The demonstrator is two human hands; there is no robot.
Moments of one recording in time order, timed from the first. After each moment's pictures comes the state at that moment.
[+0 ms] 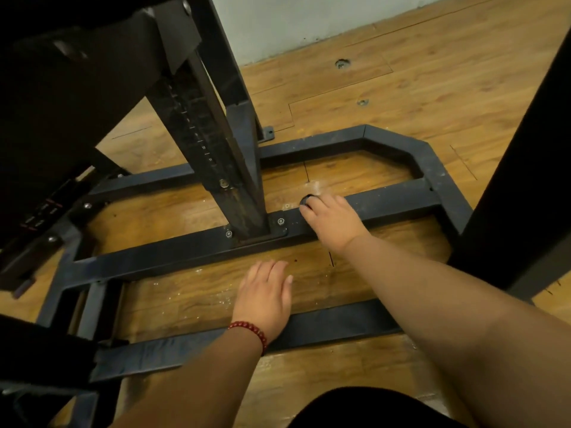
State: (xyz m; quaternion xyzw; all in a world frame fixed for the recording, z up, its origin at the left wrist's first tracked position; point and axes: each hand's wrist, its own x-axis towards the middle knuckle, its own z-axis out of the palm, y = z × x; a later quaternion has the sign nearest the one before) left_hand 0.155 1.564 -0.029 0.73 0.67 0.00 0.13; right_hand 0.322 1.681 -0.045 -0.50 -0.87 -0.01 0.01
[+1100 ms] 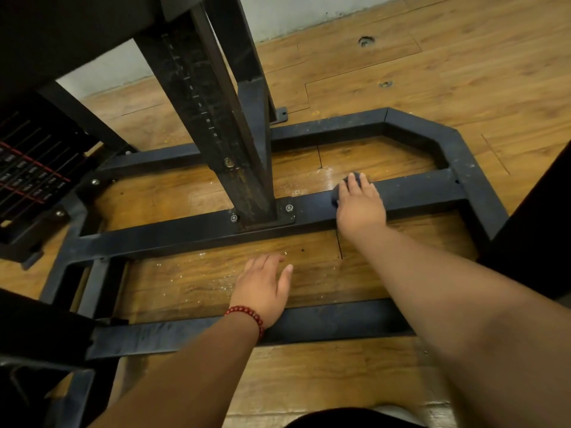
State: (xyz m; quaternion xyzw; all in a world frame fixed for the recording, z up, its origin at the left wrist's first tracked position) left_hand 0.143 1.573 -0.053 0.68 0.71 -0.02 0.20; right_hand 0.326 1.710 -0.089 -0.68 -0.73 0.11 -0.04
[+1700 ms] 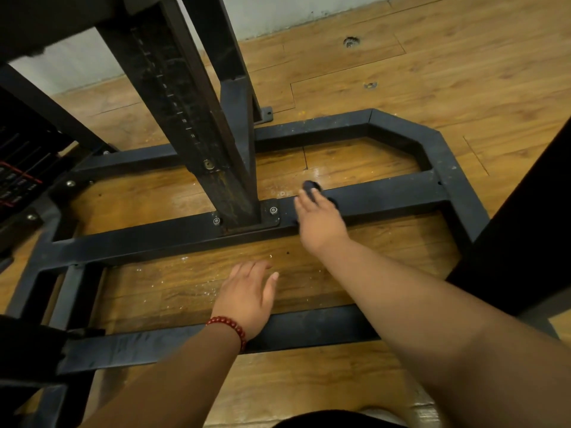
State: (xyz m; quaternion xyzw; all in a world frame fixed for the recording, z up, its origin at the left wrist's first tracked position) left_hand 0.143 1.572 -0.059 0.70 0.69 -0.03 0.19; right_hand 0.295 1.699 -0.104 -0.58 -0.81 0.10 -0.02
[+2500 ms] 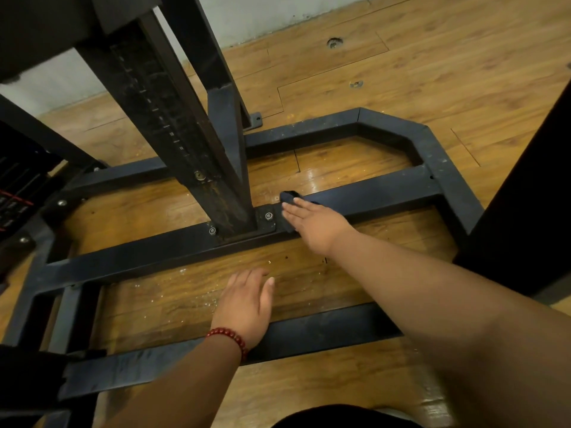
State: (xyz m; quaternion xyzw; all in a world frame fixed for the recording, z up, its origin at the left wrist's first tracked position) left_hand 0.141 1.572 -0.057 0.69 0.70 0.00 0.21; right_hand 0.314 1.704 -0.102 -0.47 -0.87 0.13 -0.06
